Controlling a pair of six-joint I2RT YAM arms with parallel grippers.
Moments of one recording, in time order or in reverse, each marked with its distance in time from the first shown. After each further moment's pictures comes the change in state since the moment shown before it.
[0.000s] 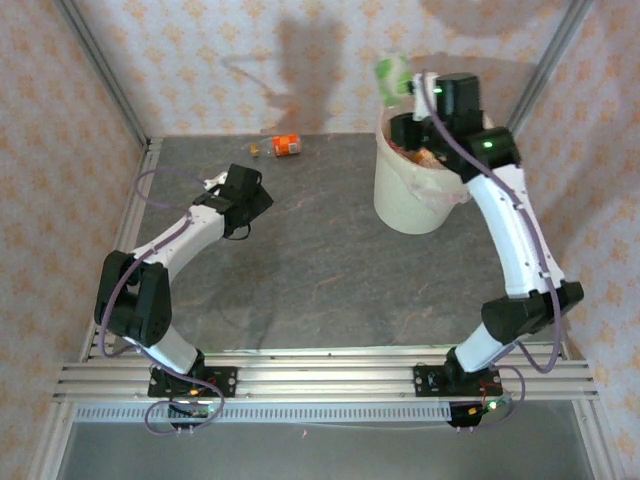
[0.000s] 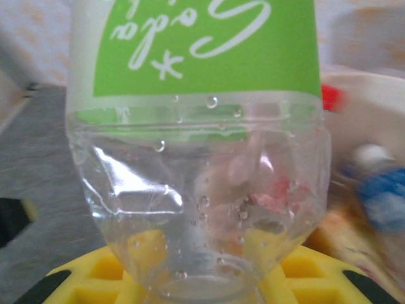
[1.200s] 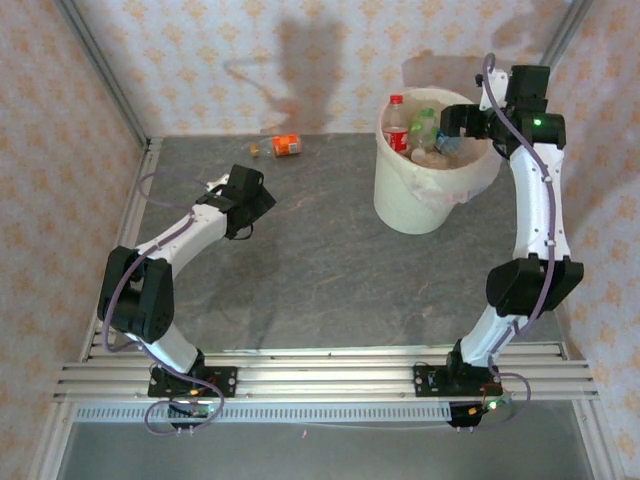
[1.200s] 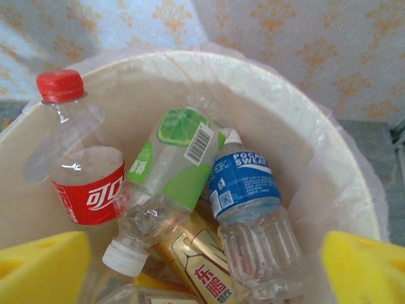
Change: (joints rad) left arm -0.003 0.020 0.002 0.006 0.028 -0.037; right arm -0.364 0.163 0.079 0.007 -0.216 -0.114
